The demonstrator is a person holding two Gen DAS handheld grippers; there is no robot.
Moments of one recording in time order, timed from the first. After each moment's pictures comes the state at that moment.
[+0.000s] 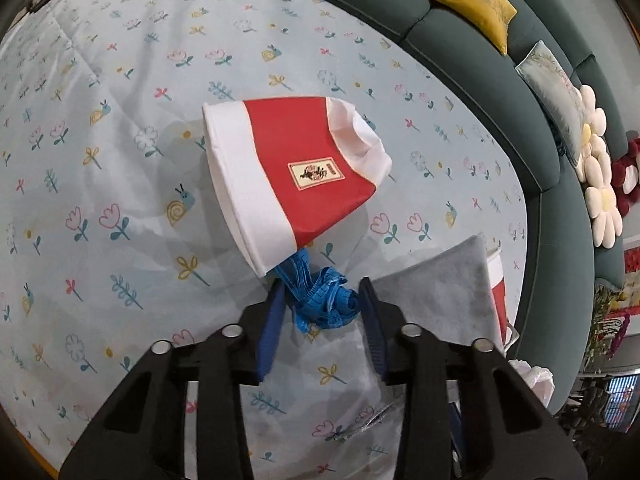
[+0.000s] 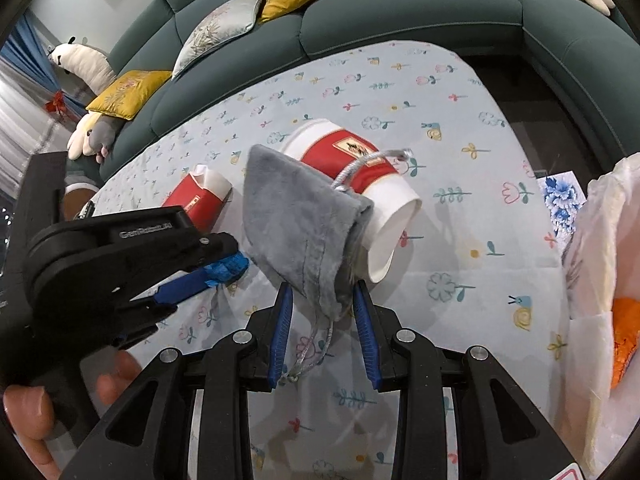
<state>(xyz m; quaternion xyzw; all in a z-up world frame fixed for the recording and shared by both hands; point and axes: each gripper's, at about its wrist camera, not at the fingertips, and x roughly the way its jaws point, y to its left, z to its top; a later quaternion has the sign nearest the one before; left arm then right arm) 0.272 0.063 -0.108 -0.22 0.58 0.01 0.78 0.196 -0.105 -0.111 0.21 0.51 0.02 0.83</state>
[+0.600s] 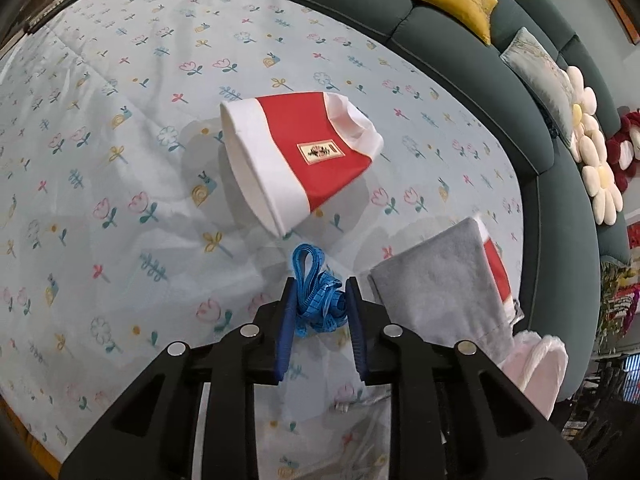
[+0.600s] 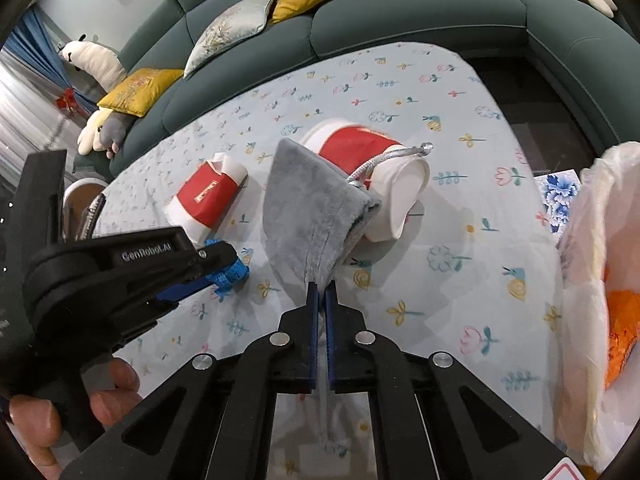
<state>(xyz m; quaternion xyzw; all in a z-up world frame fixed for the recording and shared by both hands) 0.239 0.067 -0.092 -0.19 0.57 0.00 0.80 0.170 -0.104 -0.097 0.22 0.50 0.04 0.84</state>
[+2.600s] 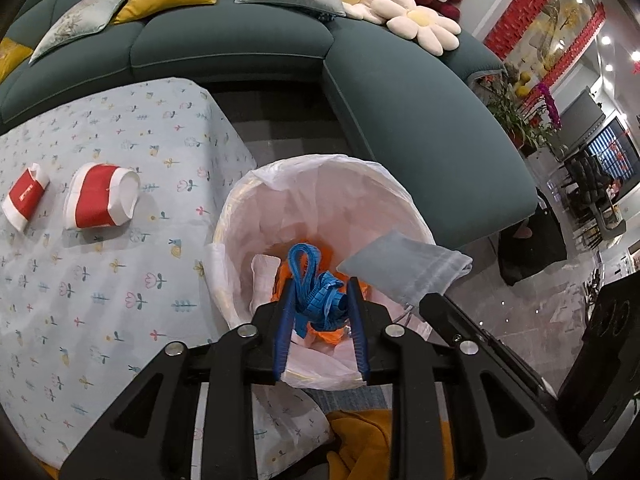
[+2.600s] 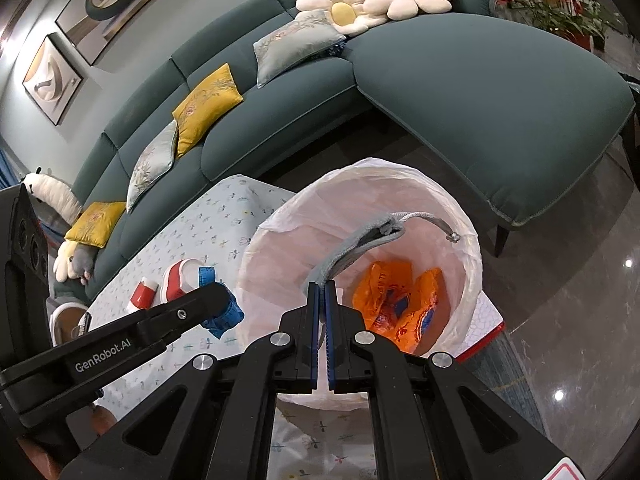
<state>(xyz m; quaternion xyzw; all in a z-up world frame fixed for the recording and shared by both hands) 0.085 -0.193 -0.011 0.00 0.53 -0.30 0.80 -0.025 -0.330 -0.037 0.31 0.37 -0.13 0.86</state>
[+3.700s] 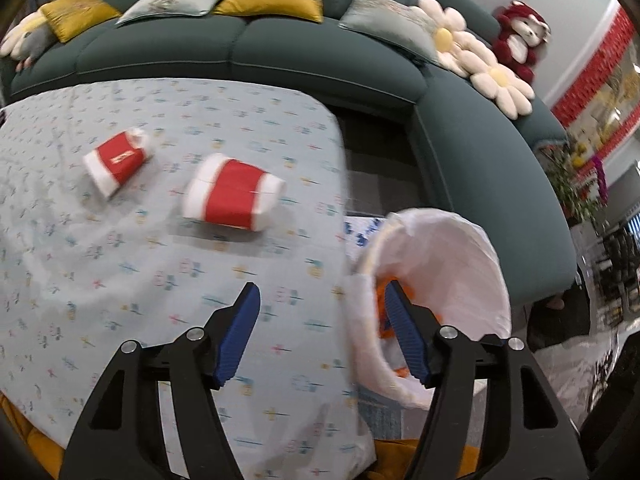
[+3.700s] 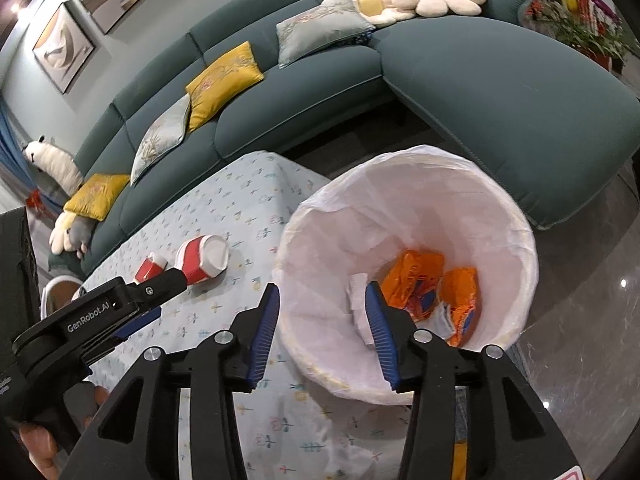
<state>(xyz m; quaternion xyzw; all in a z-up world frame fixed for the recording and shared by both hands) 0.123 -0.081 -0.009 -0.06 0.51 -0.17 0.84 0.011 -0.269 -0.027 0.27 0.40 -0.10 0.87</state>
